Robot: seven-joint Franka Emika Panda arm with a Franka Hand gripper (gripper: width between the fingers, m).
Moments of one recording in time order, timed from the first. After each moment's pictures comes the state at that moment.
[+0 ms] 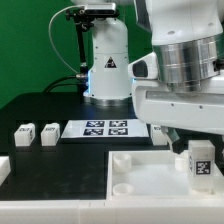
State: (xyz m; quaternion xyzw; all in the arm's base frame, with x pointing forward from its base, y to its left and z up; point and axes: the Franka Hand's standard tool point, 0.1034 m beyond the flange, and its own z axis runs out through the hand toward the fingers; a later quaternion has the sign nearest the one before) arm 0.634 0.115 0.078 -0.94 0.34 0.01 0.08
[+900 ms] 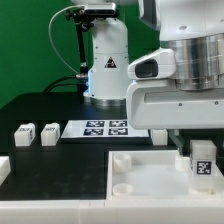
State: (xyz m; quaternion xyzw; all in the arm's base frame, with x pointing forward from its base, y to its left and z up) arm 0.638 0.117 0.082 -0.96 0.26 0.00 0.07
